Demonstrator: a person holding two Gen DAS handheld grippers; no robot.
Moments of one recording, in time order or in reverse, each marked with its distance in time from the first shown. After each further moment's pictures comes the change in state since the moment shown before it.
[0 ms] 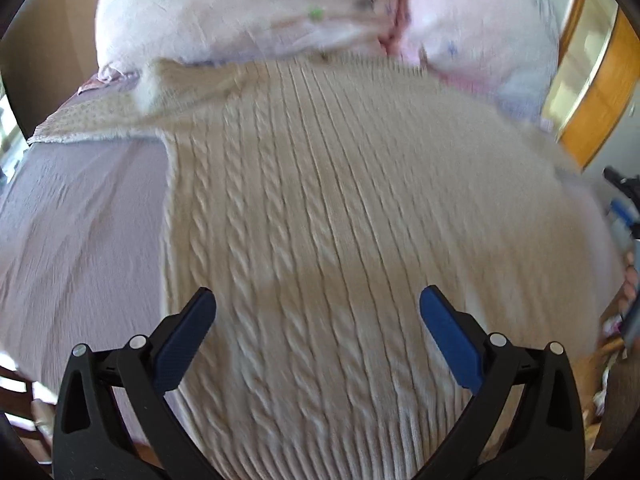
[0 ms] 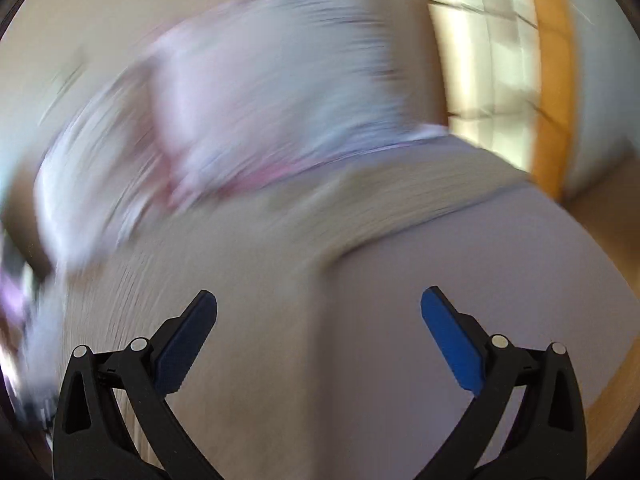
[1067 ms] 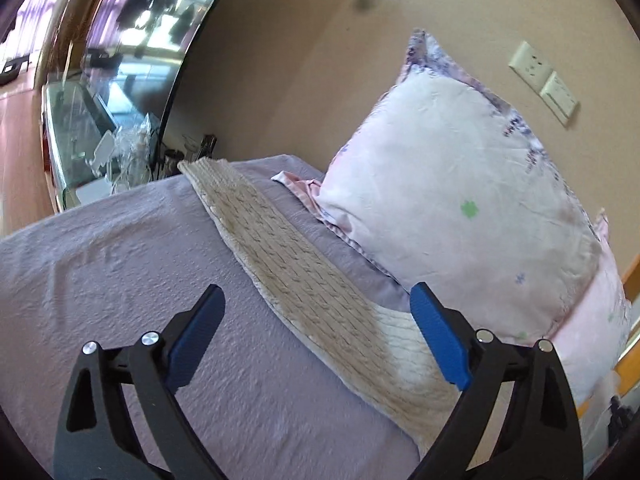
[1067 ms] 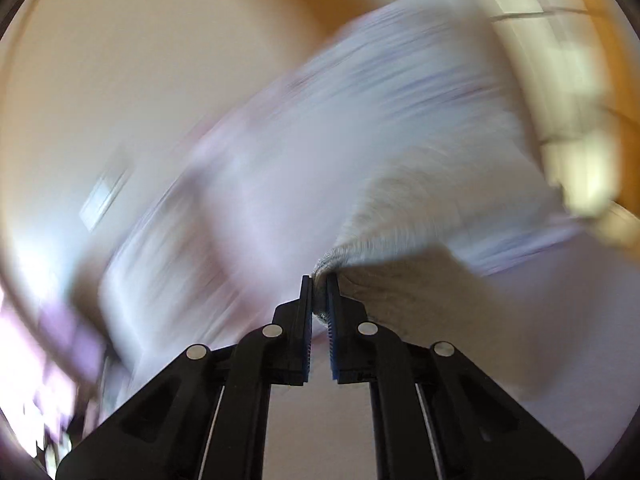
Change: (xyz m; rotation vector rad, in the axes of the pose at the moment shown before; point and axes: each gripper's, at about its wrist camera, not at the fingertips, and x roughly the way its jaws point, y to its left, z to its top) left arm -0.028 0.286 0.099 -0.674 -0.524 0.101; right arm 0.049 0.203 0.037 -0.314 0.065 0.539
